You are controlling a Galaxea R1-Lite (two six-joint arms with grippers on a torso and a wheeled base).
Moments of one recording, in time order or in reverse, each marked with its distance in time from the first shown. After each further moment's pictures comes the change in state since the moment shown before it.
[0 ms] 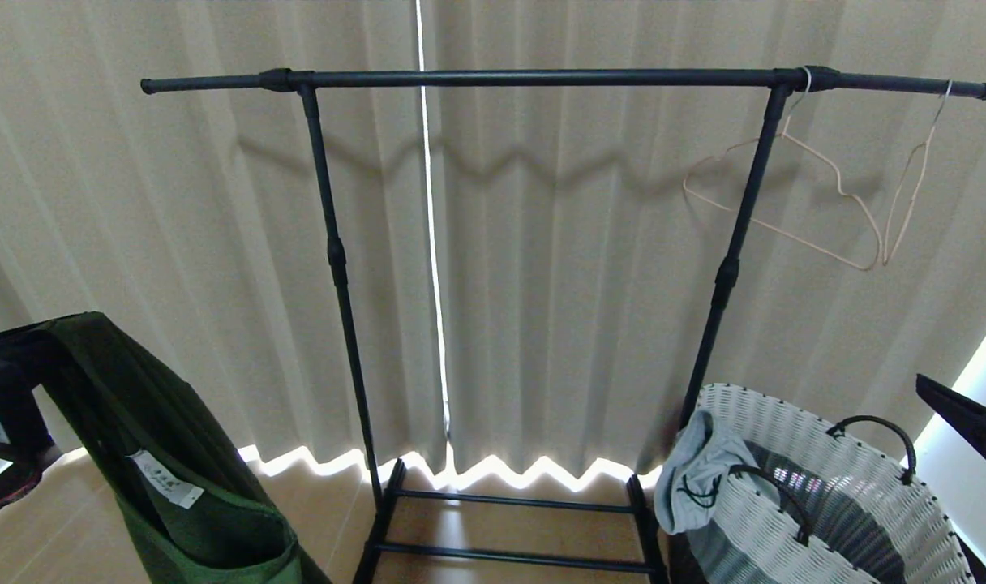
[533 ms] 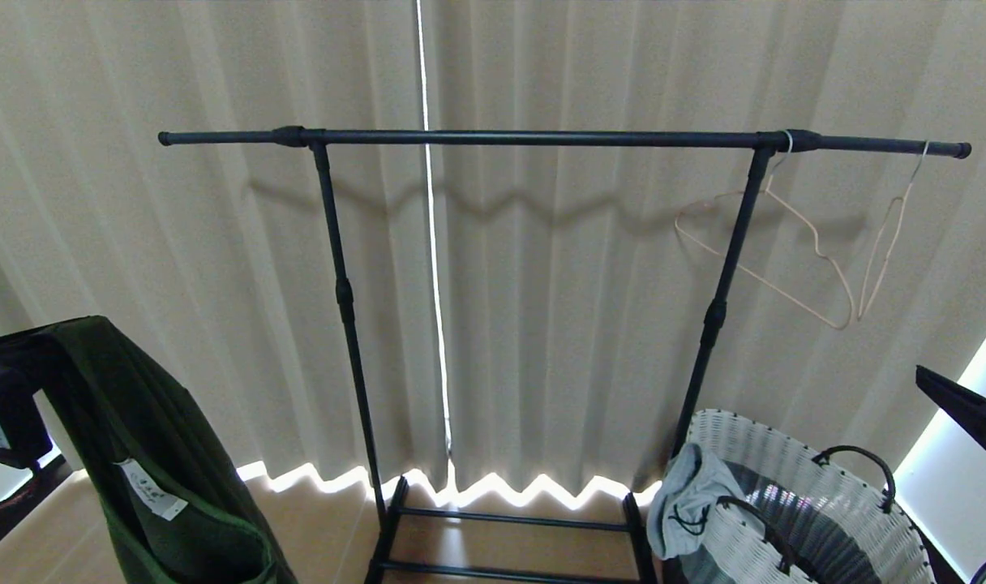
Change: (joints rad) left arm 0.001 0.000 0.007 0.000 -0.006 0.003; right arm 0.000 0.011 -0.018 0.000 0.000 0.000
